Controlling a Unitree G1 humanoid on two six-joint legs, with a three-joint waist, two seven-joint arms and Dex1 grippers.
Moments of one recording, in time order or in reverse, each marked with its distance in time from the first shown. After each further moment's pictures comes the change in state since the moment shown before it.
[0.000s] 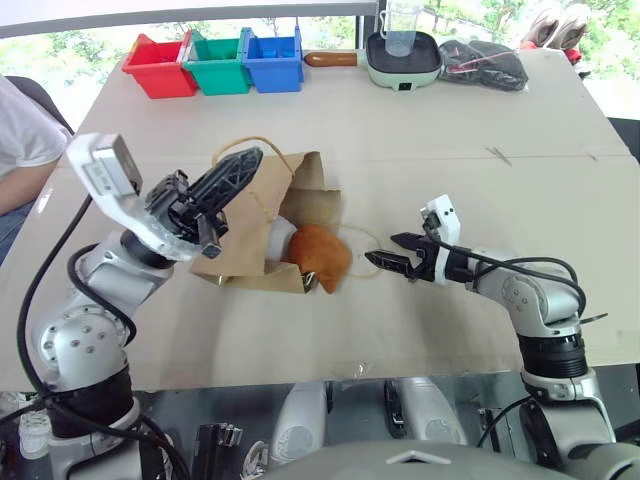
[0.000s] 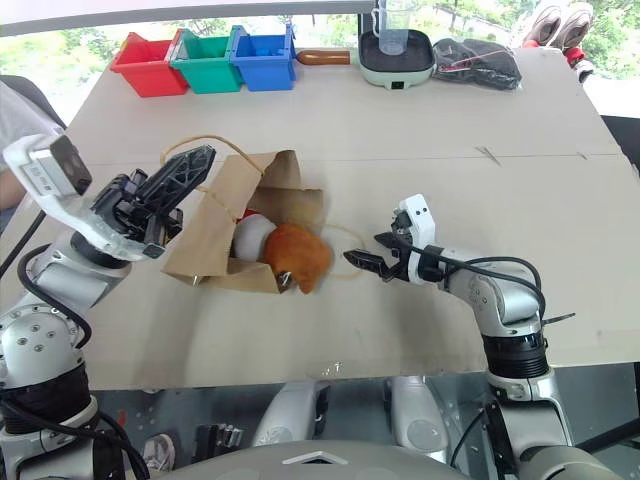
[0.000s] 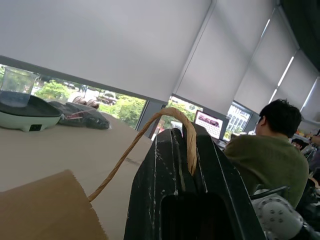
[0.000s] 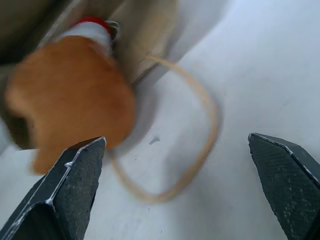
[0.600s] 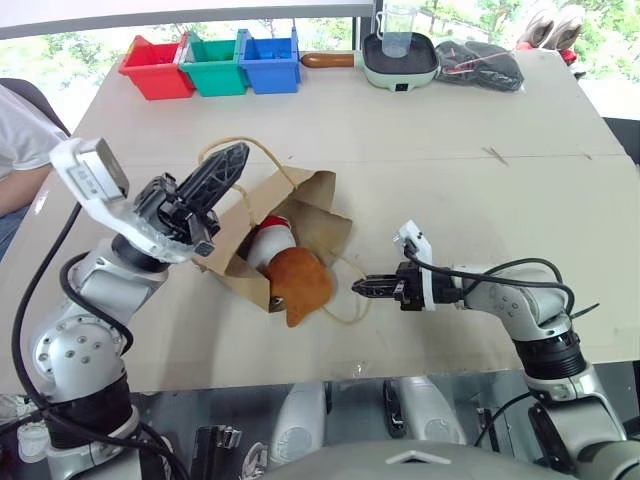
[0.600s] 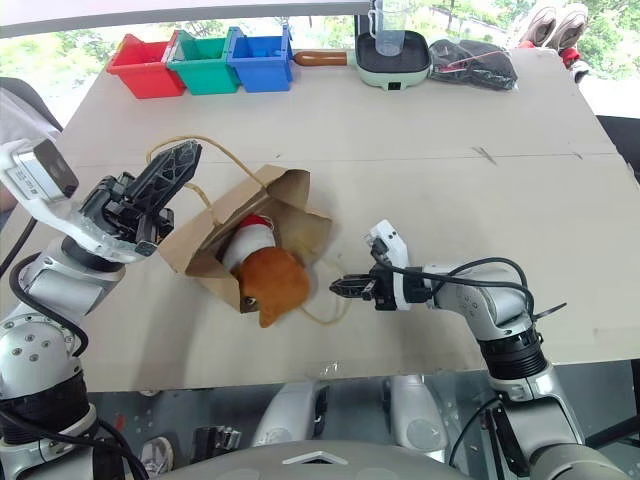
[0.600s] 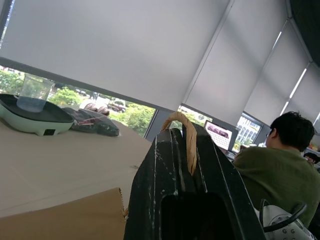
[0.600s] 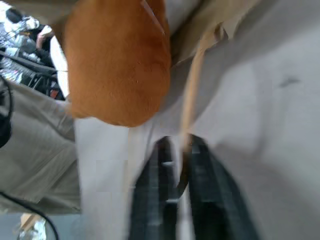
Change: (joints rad) left arm 0.035 -0.023 0.018 -0.033 -0.013 -0.035 0.066; right arm 0.012 -0.065 0.188 -0.010 0.114 0.070 0.158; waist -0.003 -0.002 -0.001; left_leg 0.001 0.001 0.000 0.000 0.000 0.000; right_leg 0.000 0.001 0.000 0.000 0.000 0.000
